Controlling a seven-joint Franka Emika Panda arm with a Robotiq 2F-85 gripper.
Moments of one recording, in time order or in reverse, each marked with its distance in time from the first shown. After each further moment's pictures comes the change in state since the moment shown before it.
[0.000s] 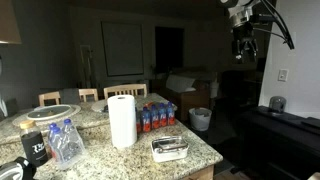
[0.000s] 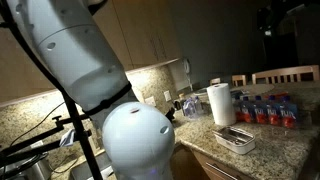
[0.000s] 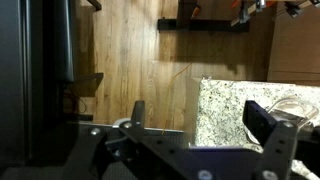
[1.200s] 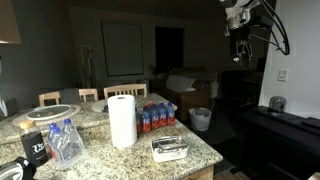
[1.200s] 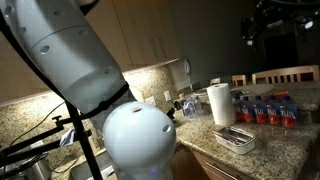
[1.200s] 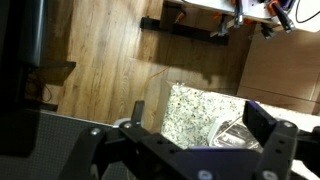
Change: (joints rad) arm 0.034 -0.062 0.015 -0.094 0.065 0.000 -0.116
